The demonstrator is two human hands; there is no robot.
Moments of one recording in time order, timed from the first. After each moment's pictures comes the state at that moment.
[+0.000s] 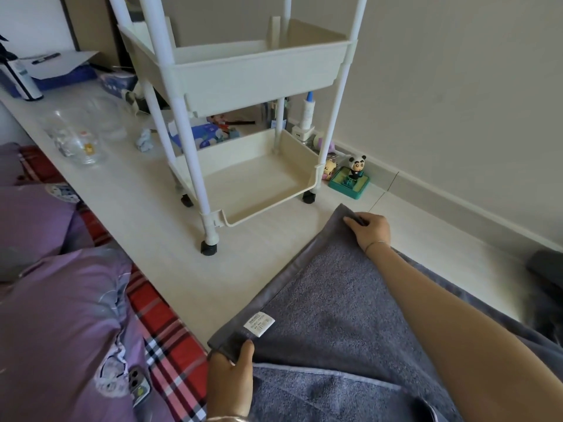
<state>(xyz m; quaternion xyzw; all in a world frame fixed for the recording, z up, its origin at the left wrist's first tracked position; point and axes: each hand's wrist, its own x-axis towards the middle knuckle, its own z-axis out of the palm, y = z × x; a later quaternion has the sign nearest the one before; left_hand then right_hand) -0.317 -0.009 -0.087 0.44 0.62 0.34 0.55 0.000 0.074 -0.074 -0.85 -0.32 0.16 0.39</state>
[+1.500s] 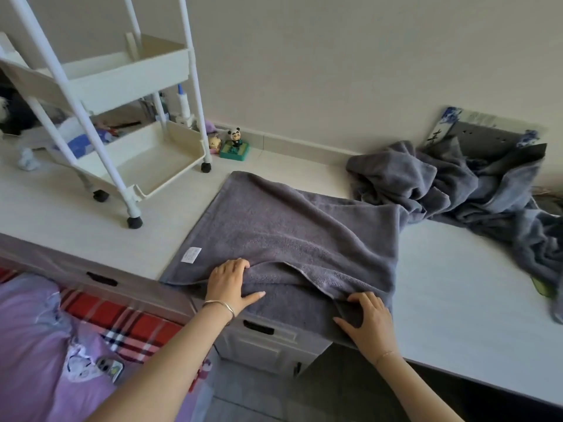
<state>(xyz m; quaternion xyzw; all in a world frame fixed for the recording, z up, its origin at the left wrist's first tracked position) -0.306 -0.064 -0.093 0.97 0.20 0.09 0.14 -0.186 -0.355 -0.083 -0.92 -0.29 0.01 0.26</state>
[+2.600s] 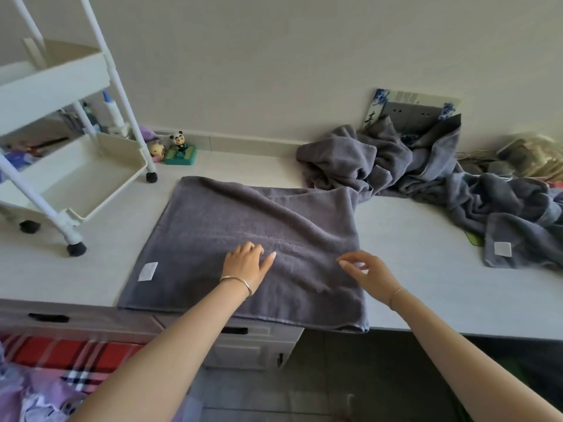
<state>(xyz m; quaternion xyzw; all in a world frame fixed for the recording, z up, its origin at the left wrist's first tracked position) -0.218 -0.129 -0.045 0.98 0.16 -0.02 0.12 -0.130 -0.392 -0.013 -0.89 -0.20 0.16 0.37</state>
